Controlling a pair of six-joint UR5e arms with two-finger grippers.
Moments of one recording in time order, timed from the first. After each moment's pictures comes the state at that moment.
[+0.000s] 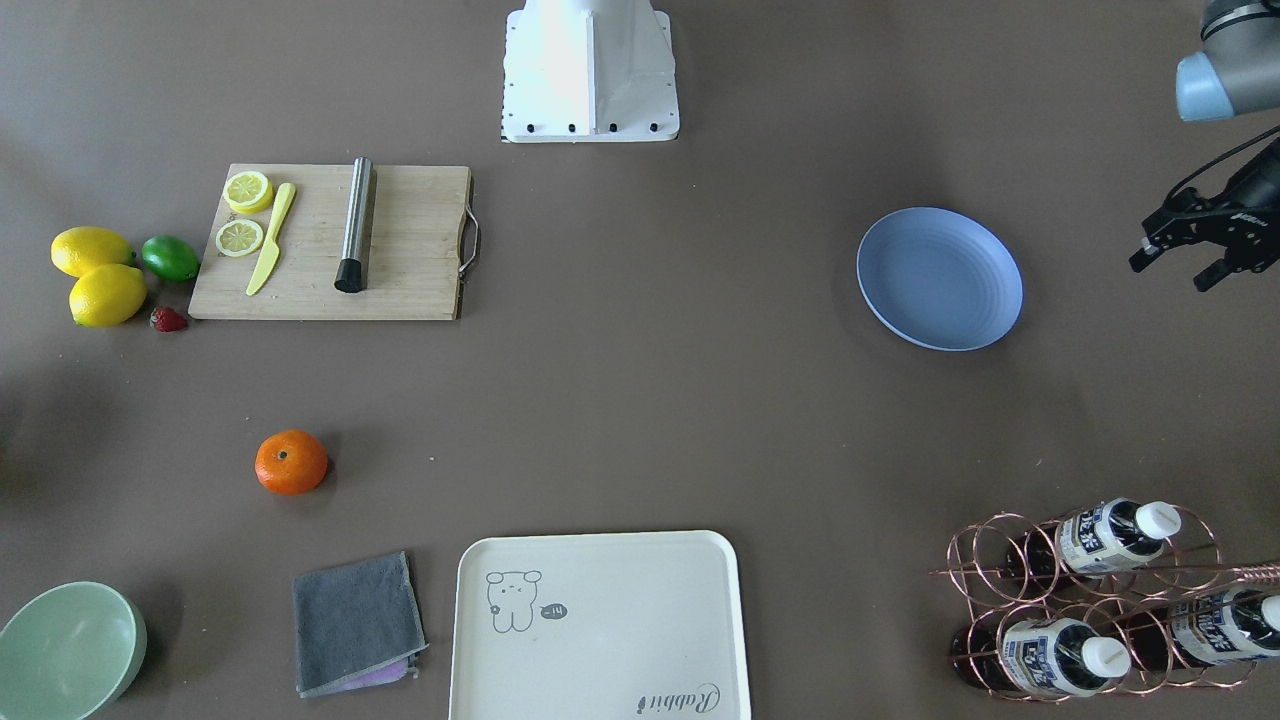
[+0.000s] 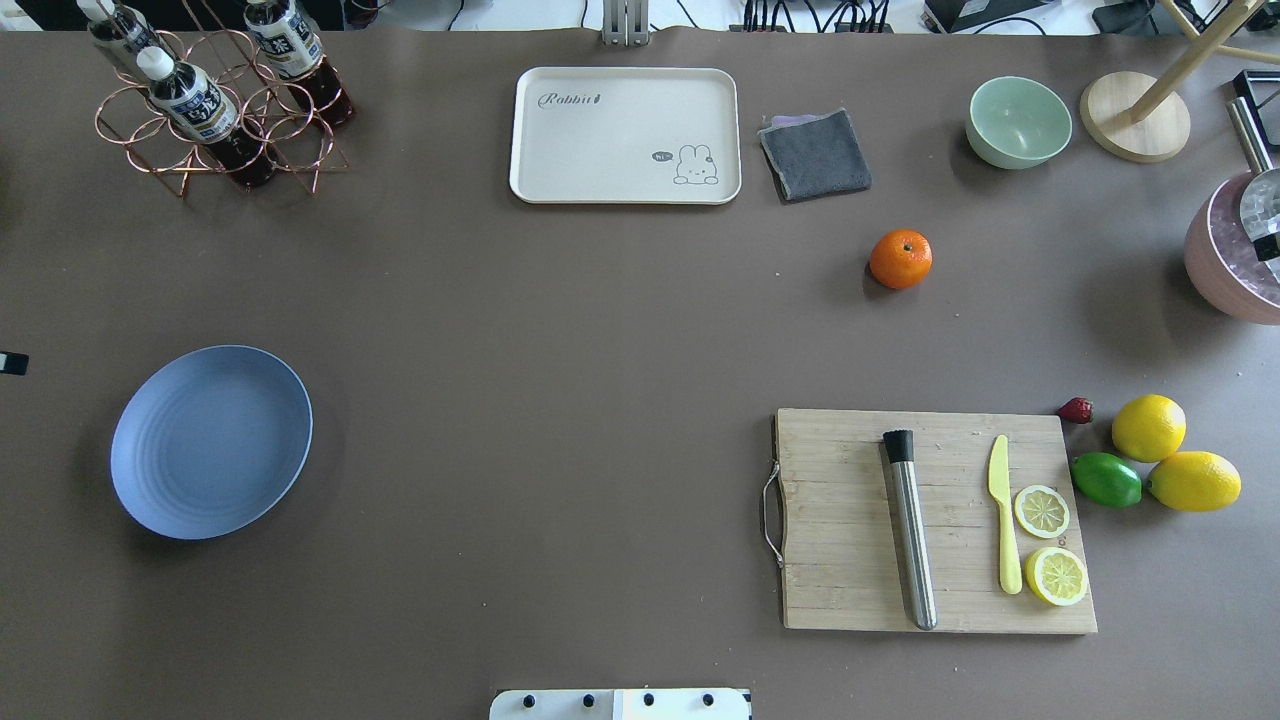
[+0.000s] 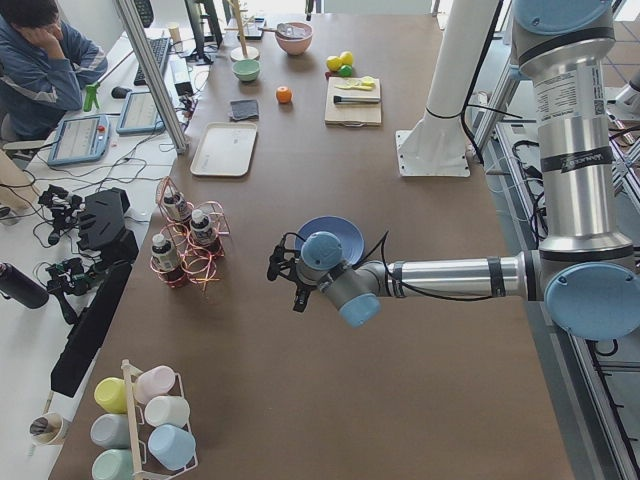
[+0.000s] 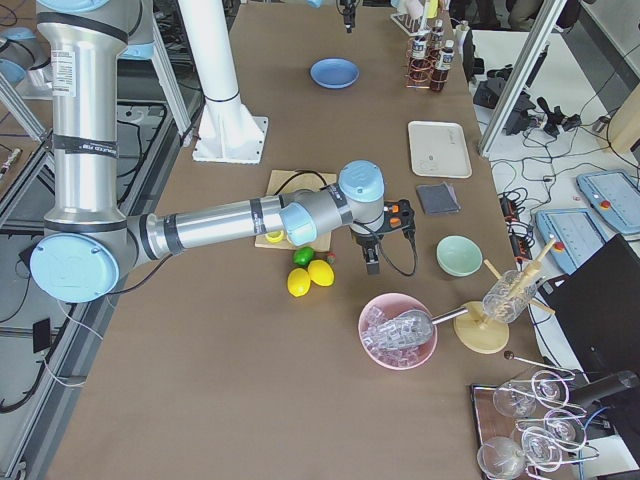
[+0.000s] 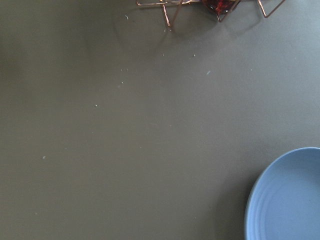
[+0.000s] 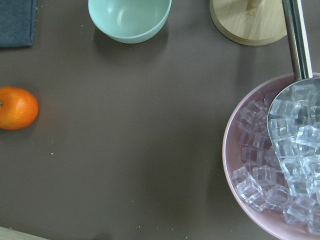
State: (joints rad) left arm -1.10 -1.39 -1.54 -2.65 -2.27 -0.73; right arm 1.37 -1.63 1.84 -1.29 2.37 0.37
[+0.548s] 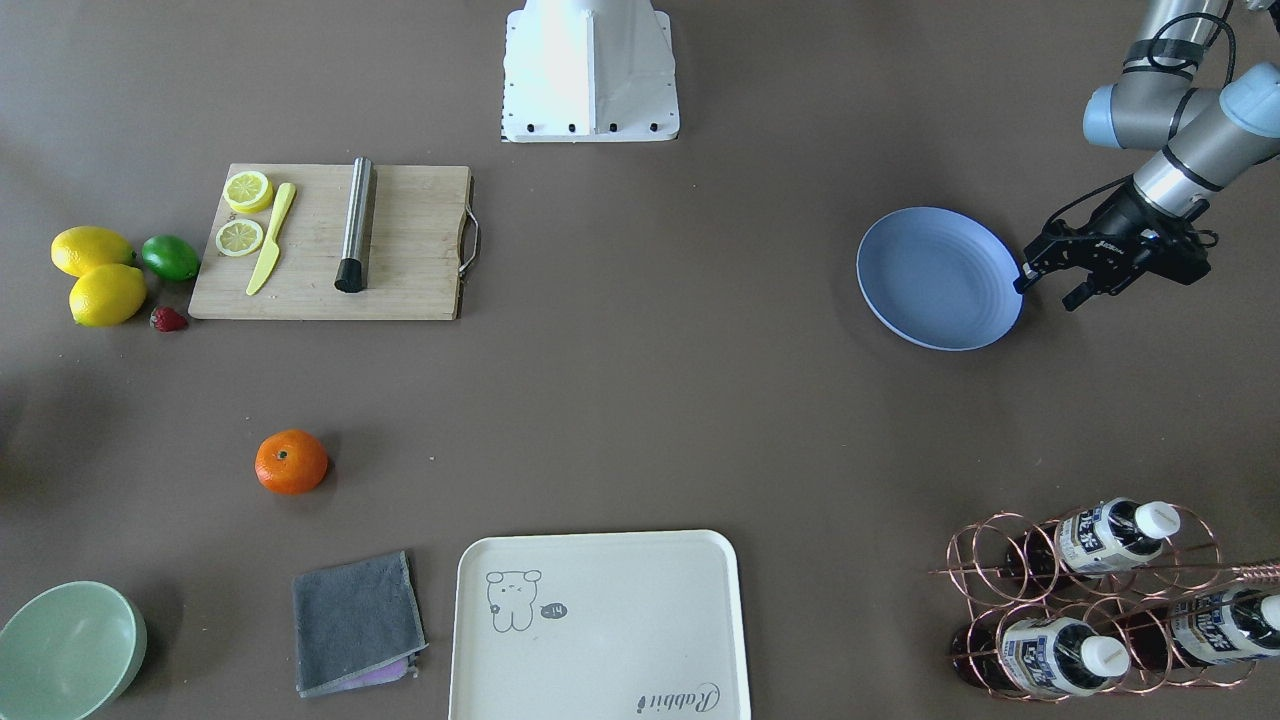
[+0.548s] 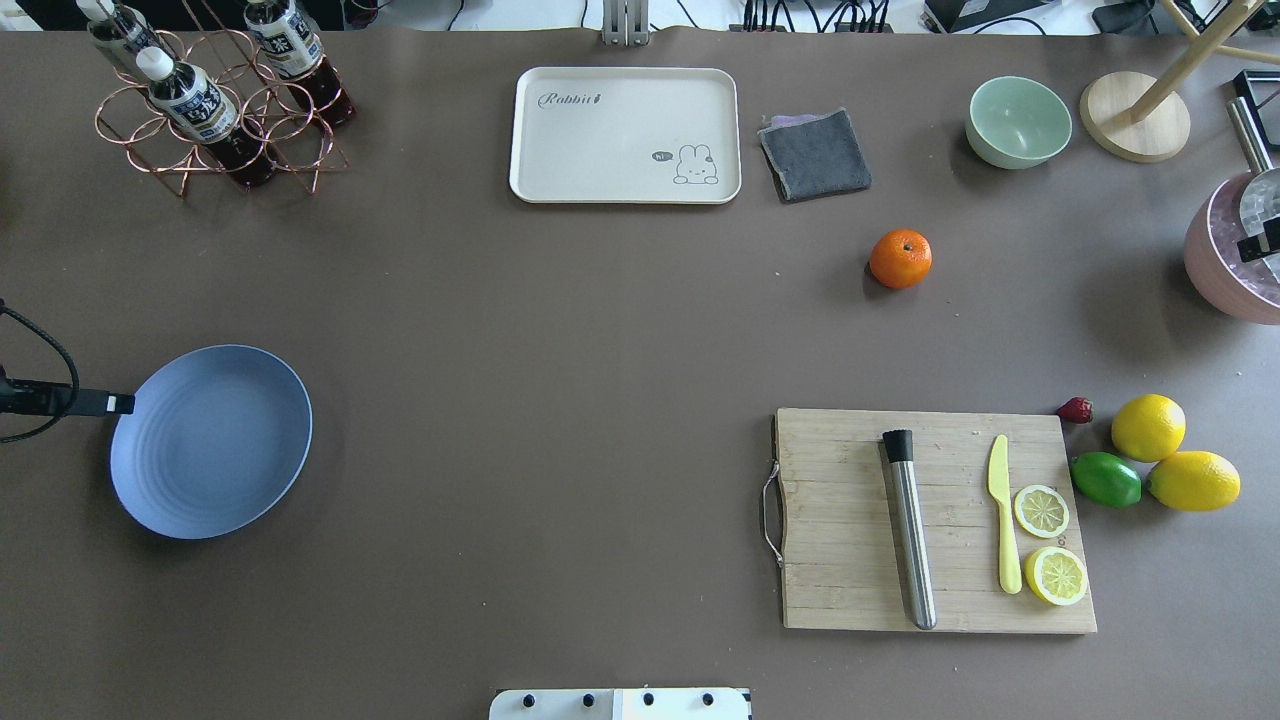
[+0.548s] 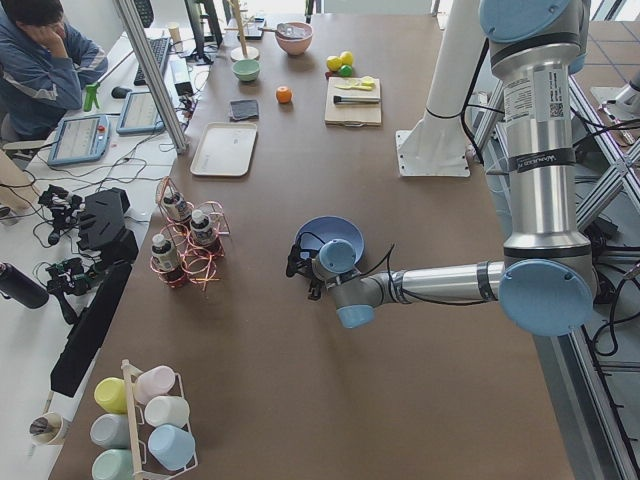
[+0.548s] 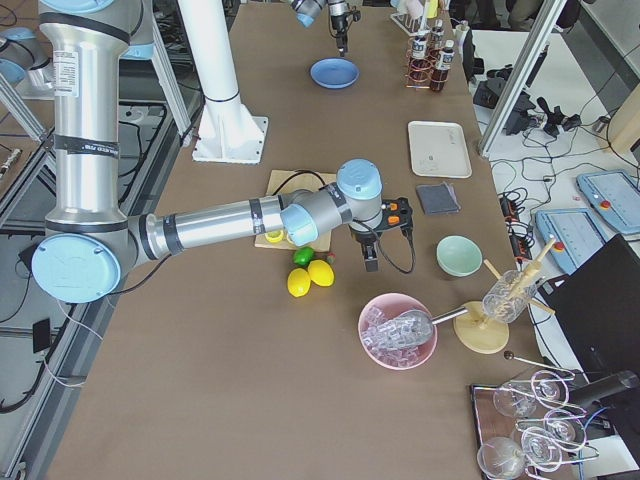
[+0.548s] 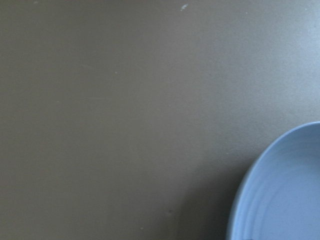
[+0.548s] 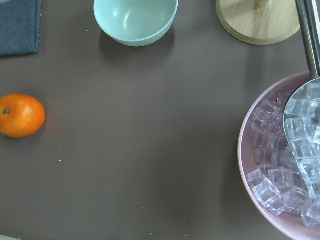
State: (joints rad) left arm -0.90 -1.43 -1.45 -2.90 -2.15 -0.99; right arm 1.35 -1.63 1.84 -1.26 2.36 0.40
